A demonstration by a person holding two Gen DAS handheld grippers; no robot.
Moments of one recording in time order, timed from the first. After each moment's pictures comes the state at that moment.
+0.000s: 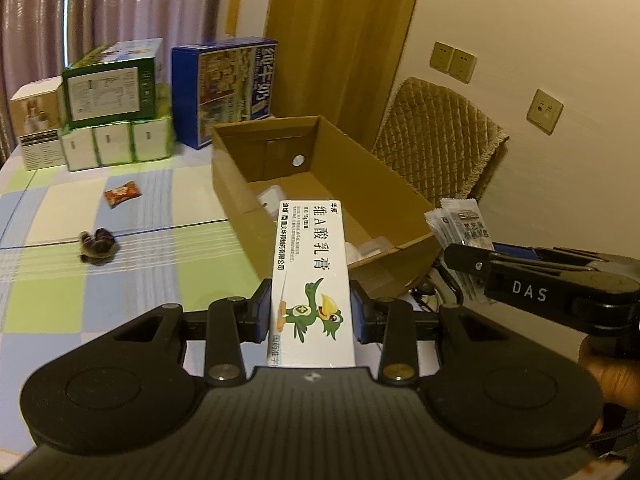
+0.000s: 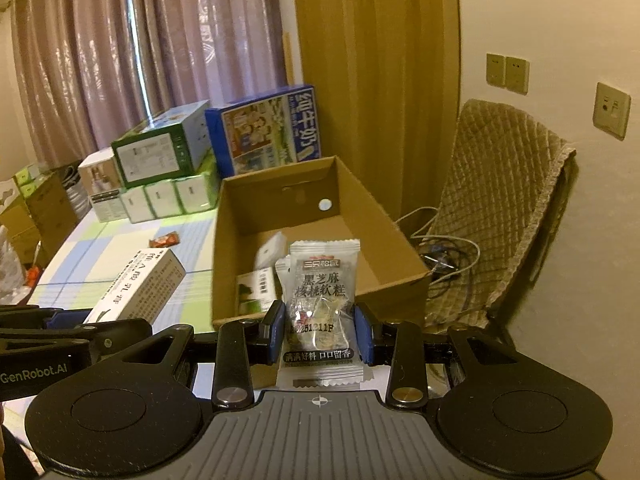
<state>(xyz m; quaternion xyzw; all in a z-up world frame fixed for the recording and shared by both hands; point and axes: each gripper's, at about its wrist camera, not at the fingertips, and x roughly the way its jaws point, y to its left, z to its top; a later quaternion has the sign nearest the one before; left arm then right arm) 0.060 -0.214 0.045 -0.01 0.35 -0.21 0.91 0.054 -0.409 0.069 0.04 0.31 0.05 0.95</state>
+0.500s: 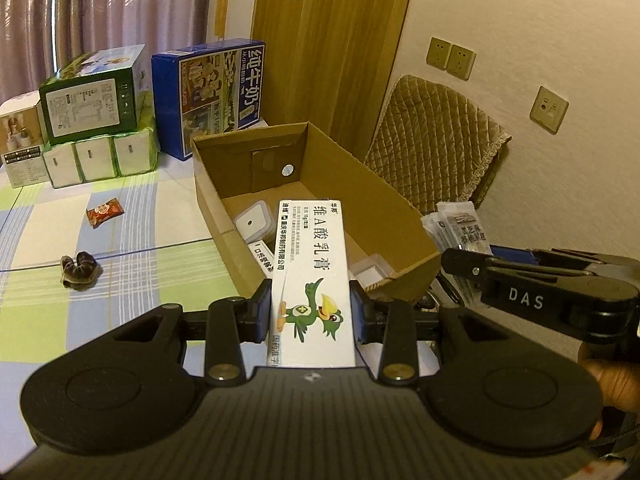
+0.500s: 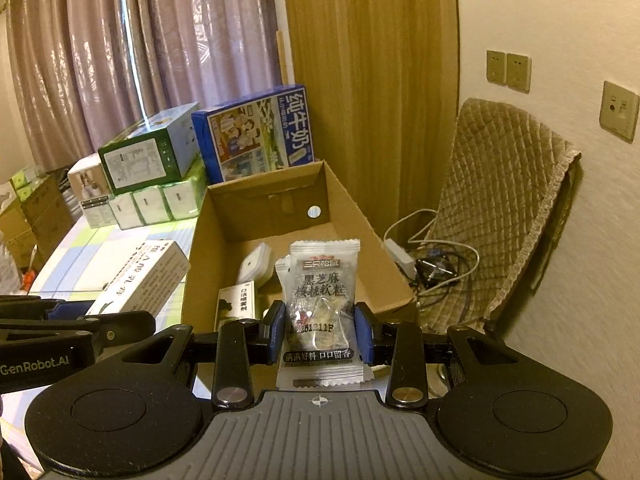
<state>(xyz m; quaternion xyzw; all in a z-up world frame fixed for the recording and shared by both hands) 0.093 -0.243 0.049 0.00 0.35 -0.21 0.91 0.089 -0.431 0.067 0.04 0.32 0.06 0.95</state>
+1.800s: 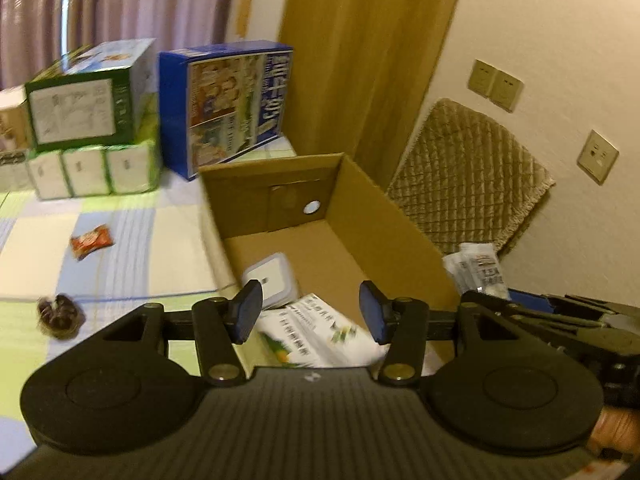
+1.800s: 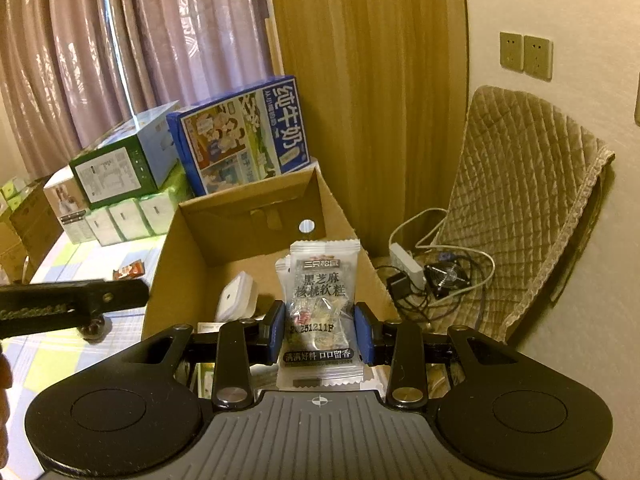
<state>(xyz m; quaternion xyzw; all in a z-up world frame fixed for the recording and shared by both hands) 0.205 -0.248 0.038 -0.04 0.35 -0.18 0.92 0.184 -0.450 0.051 0.05 0.33 0.06 0.94</state>
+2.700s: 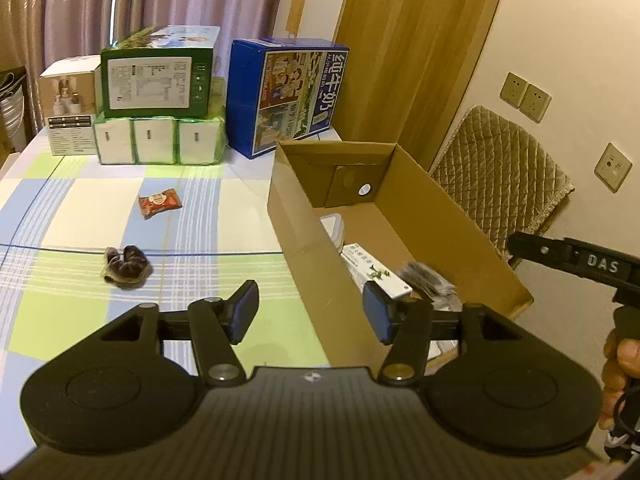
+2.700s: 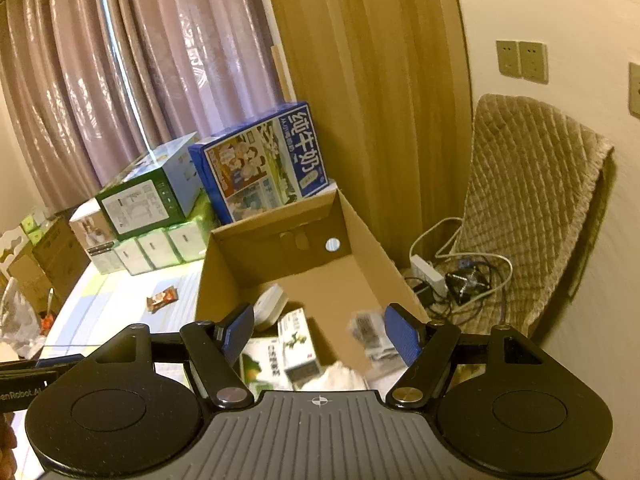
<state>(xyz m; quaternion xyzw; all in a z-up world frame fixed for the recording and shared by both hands) 0.152 -0.175 0.039 -0.06 0.36 -0.14 0.92 0.152 -0.439 0.074 0.10 0.30 0.08 0.95</state>
